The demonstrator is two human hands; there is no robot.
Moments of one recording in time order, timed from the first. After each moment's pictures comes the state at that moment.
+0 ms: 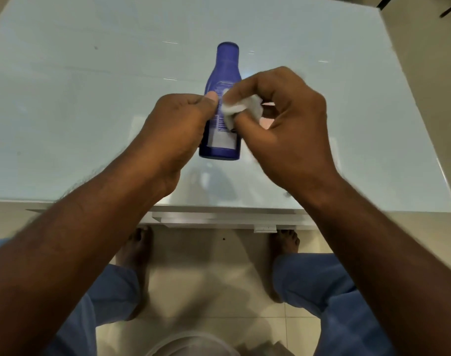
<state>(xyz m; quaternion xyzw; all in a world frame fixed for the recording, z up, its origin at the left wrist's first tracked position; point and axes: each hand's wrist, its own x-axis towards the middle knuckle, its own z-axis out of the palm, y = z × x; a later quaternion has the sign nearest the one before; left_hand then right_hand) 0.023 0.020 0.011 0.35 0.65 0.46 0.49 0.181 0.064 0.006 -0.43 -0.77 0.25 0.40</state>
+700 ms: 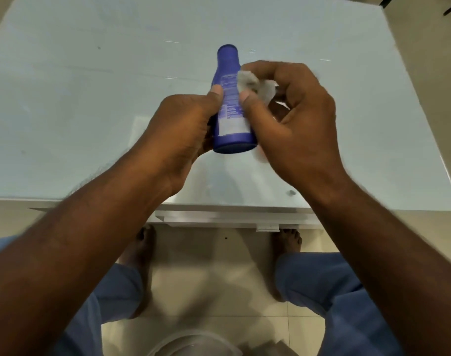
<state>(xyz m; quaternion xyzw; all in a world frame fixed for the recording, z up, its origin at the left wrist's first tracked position) 0.029 0.016 0.016 0.26 0.60 0.52 0.55 0.181 0.064 0.008 -0.45 -0.74 0.29 0.41</state>
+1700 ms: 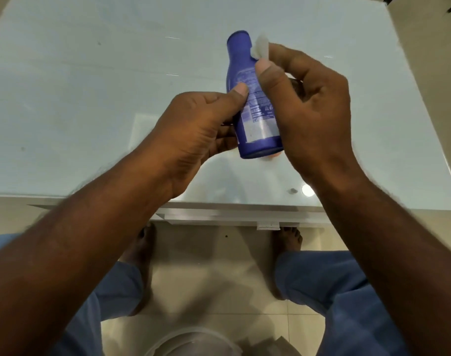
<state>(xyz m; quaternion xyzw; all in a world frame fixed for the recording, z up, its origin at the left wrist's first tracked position) 0.034 0.013 0.018 0.31 0.55 0.50 0.58 0.184 0.069 0.017 -0.44 -0.67 0.37 0.46</state>
